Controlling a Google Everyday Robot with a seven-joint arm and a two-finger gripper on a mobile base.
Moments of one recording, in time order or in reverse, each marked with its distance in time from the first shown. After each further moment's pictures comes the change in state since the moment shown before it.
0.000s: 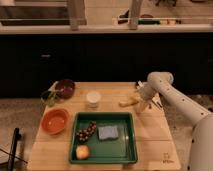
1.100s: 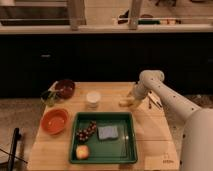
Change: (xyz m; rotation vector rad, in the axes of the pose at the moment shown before) arm -0.038 -0.003 0.018 -0.070 -0.035 -0.120
